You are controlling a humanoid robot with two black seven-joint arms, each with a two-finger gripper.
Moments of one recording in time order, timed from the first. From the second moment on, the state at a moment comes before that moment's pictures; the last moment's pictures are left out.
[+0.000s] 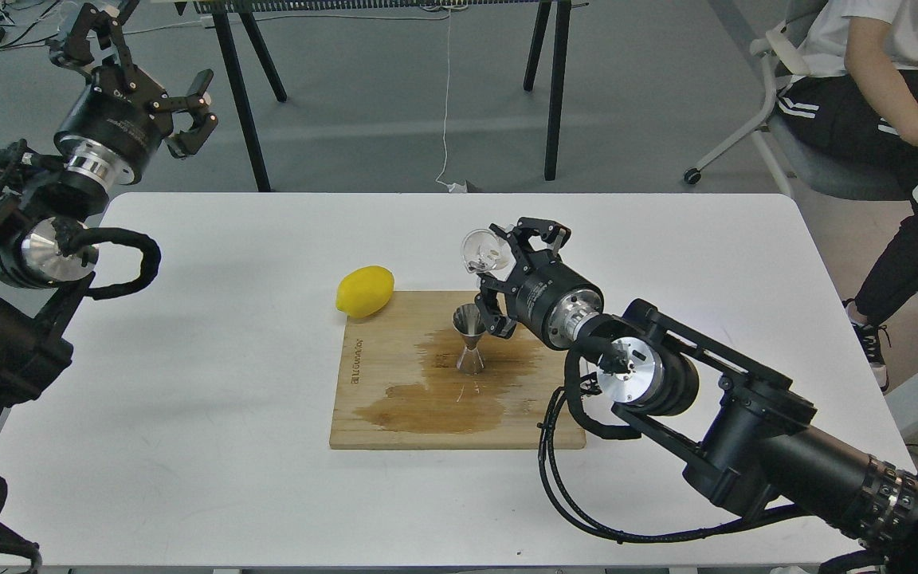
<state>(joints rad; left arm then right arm) -0.81 0.35 -0.90 -0.78 0.15 -0.28 -0.19 0.52 -0.16 0.64 1.42 0.00 -0.44 0.10</state>
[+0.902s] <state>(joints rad) -0.81 0.35 -0.90 -0.78 0.15 -0.28 -0.19 0.52 -0.19 0.51 1.43 -0.35 -0.49 0.11</state>
